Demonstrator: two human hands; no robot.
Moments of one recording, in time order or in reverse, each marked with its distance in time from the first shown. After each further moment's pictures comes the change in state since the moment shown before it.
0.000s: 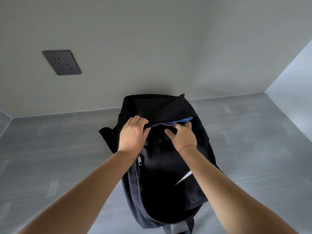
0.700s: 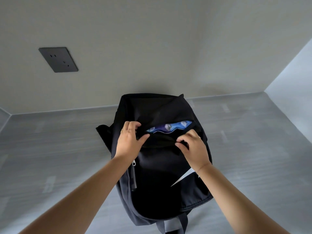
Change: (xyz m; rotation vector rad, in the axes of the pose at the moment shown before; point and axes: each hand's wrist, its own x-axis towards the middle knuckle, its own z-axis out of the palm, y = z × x) left_hand -0.022 0.007 0.010 -0.277 -0.143 -0.360; right_hand -0.026 0.071 -0.012 0.114 0.166 -0.440
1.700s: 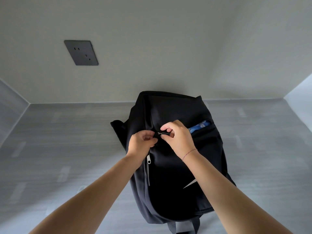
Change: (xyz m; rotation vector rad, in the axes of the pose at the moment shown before) left_hand -0.015 -0.008 -0.011 -0.613 -0.095 -0.460; right_hand 0.037 -0.090 0.039 0.174 -0.170 0.001
